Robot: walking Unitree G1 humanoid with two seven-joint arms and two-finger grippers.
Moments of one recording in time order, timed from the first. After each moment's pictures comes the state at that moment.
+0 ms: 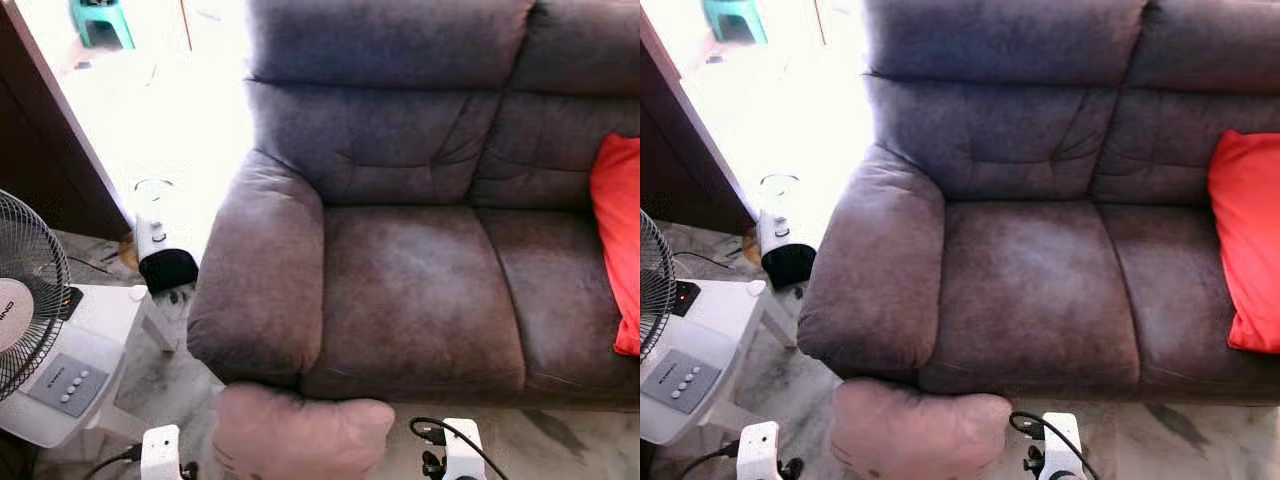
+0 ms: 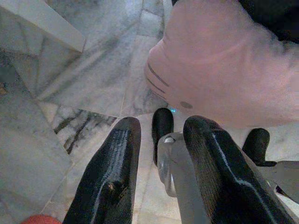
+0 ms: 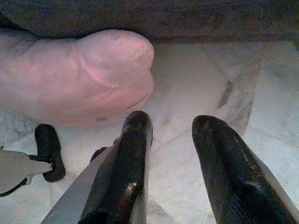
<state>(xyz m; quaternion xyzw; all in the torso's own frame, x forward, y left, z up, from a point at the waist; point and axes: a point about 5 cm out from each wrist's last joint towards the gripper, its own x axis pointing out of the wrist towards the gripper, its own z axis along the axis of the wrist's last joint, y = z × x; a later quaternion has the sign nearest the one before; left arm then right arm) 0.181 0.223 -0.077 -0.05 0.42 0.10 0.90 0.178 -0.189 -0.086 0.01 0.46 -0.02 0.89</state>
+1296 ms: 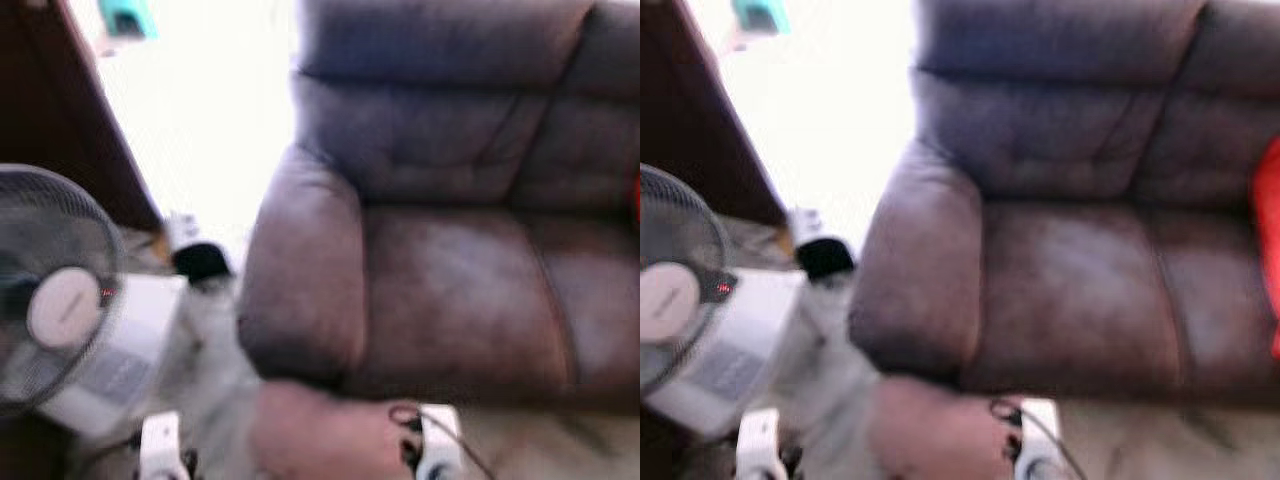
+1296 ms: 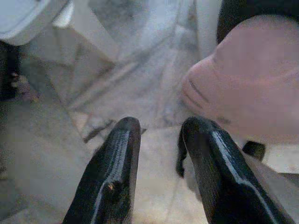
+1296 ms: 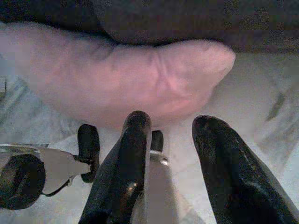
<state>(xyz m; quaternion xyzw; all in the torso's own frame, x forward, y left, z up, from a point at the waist) 0.191 0.221 -0.073 -0.04 0.40 0.10 0.91 0.191 -0.170 -0.082 0.02 0.45 -0.01 0.89</state>
